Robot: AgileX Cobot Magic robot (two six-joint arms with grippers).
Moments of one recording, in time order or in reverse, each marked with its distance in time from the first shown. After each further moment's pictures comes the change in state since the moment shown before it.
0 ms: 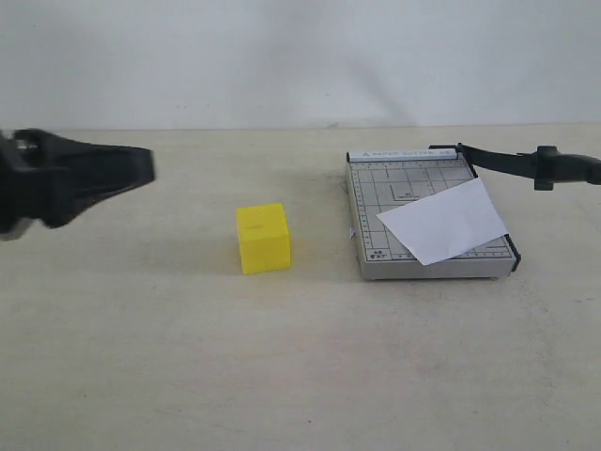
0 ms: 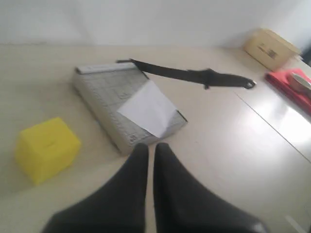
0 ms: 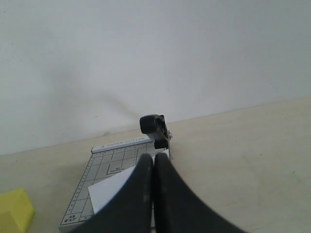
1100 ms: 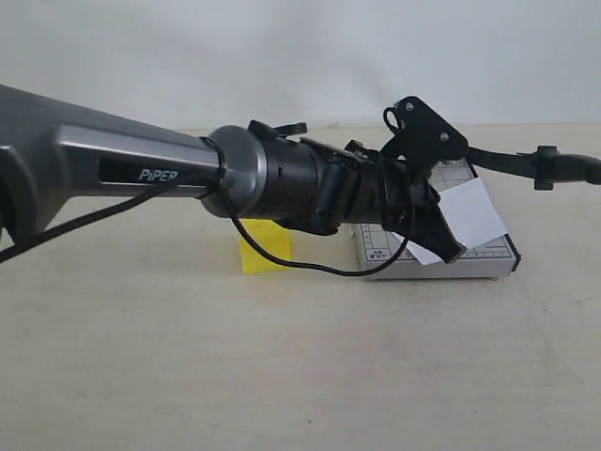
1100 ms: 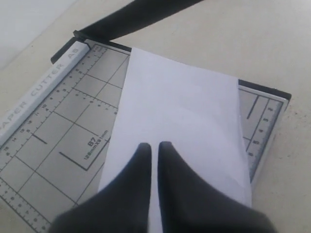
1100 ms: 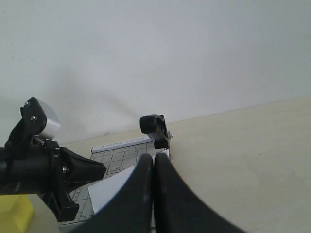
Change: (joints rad) left arm -0.575 1.228 -1.045 -0.057 -0.614 0.518; right arm 0.000 0.000 0.000 0.000 0.000 0.000
